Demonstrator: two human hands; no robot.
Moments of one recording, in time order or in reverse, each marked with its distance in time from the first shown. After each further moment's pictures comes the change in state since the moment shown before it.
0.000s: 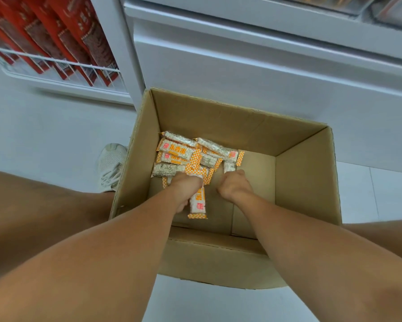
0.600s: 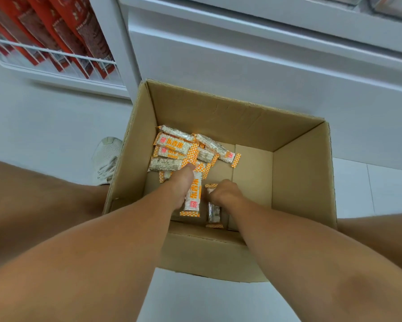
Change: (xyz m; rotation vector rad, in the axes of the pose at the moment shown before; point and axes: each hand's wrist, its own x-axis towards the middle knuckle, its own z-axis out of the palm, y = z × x) left_hand 0.038 -0.015 0.009 -0.115 0.006 -0.121; right_hand -0.017 0.001 0.024 0.118 -0.145 0.130
